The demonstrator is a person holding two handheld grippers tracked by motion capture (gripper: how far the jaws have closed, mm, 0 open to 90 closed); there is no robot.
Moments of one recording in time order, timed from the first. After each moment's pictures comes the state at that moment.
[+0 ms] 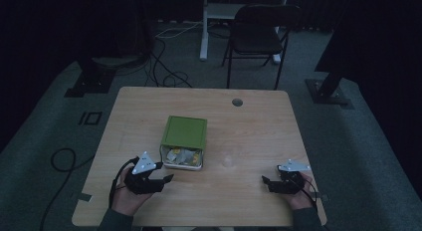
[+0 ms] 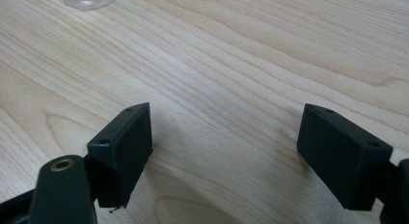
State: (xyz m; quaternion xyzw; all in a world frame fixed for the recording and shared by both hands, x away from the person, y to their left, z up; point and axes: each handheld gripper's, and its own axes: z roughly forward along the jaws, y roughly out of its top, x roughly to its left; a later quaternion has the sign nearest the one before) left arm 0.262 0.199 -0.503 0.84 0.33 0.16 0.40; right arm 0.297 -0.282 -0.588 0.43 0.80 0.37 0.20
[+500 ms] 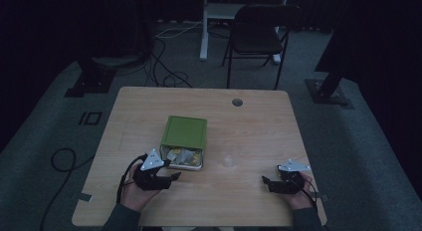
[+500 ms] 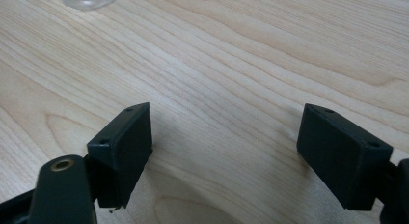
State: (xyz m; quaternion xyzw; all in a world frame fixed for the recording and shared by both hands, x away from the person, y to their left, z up) left arm 0.276 0.185 -0.509 0.84 0.32 0.15 0.41; right arm 0.296 -0.282 -0.588 0.43 0.80 0.37 0.20
